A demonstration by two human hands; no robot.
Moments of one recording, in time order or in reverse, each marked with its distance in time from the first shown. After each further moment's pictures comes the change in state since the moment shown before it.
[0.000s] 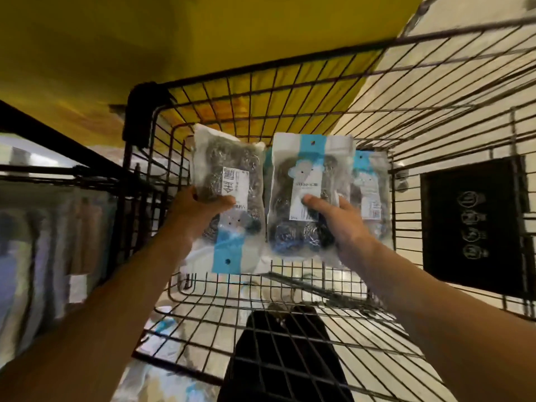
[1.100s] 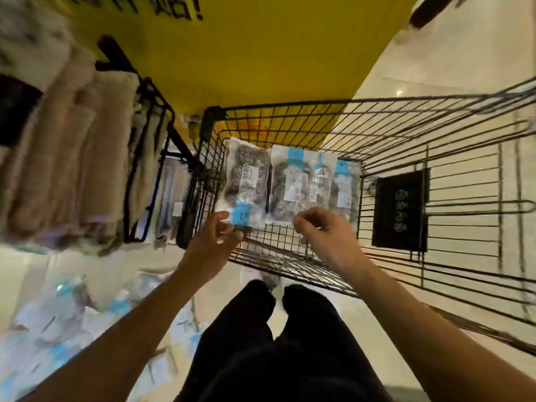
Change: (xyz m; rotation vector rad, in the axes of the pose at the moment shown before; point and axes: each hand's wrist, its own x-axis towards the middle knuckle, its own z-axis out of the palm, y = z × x) left_hand -0.255 0.003 -0.044 0.257 -0.023 0.186; right_hand -0.253 -0.054 -0.017 -0.656 -0.140 -0.348
